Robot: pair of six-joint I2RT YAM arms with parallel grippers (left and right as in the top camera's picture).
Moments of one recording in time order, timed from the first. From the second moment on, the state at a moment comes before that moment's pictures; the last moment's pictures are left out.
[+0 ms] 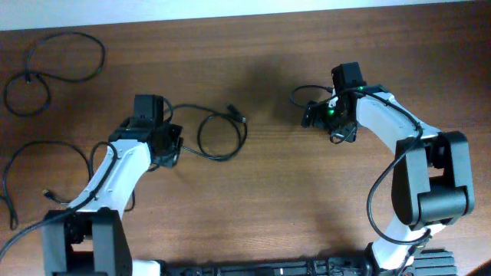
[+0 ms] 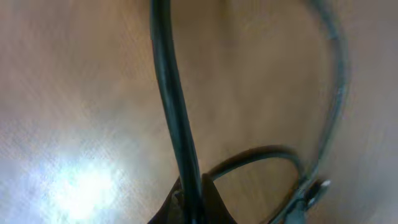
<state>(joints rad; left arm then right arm) -0.08 1.60 0.95 -0.57 0.07 -1.32 0.10 1.89 1.18 -0.65 -0.21 0.45</state>
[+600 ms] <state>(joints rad) 0.10 1.69 1.17 -0.25 -0.51 -0.54 0.10 1.89 1.18 -0.65 -0.21 0.45</state>
